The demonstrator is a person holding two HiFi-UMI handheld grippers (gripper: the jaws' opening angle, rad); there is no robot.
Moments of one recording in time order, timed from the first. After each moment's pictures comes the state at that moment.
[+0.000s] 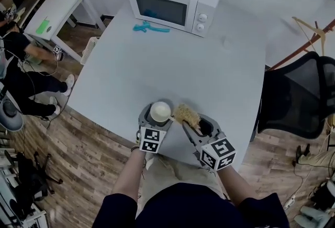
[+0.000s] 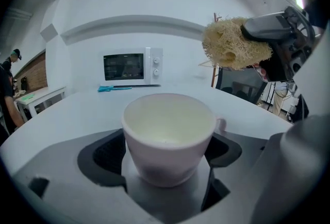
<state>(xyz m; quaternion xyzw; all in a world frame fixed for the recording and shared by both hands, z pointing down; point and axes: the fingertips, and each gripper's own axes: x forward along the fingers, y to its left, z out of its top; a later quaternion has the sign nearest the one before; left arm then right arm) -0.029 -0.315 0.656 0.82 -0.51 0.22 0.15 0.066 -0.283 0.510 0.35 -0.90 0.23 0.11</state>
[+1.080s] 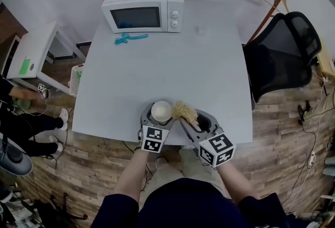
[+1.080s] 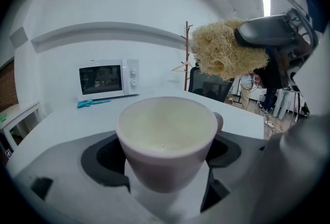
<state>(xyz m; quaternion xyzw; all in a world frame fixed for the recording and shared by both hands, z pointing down) -0.027 -0.281 0.613 0.89 -0.38 0.22 0.10 0.034 -0.225 0.480 0.49 -0.85 0.19 0.08</state>
